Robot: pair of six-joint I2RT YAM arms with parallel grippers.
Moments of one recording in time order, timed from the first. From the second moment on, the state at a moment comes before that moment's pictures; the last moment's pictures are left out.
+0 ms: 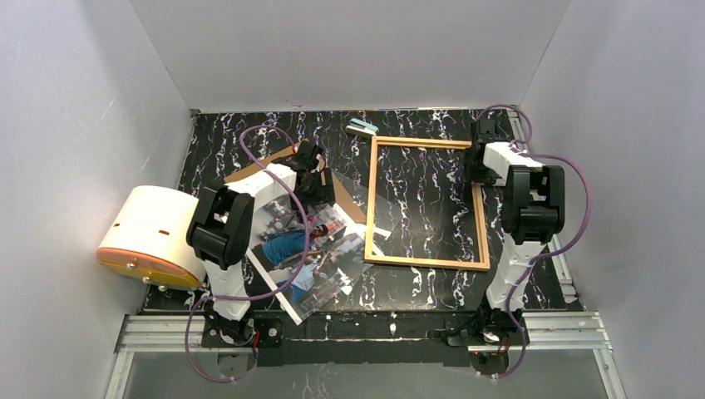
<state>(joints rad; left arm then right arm) -0.43 1.87 1.25 -0.54 -0.02 -0.53 0.02 2.00 1.41 -0.53 0.24 0.08</state>
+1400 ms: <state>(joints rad) -0.38 1.30 0.89 -0.77 -0.20 -0.79 0.70 2.00 1.40 -0.44 -0.26 0.76</state>
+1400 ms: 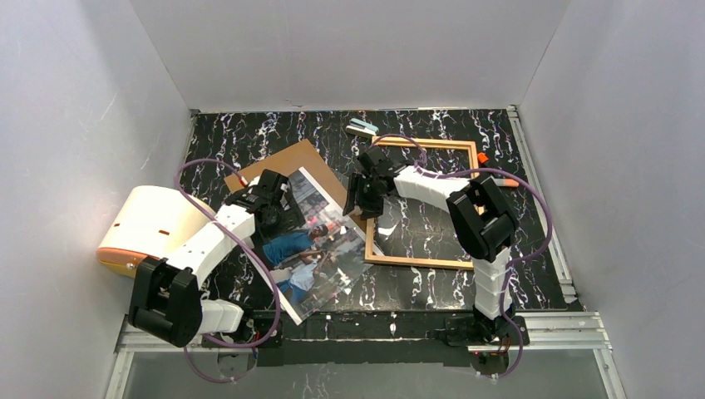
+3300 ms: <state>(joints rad) -0.29 1.07 0.39 -0.11 0.02 -1.05 0.76 2.15 1.65 -0.72 -0.02 0.55</state>
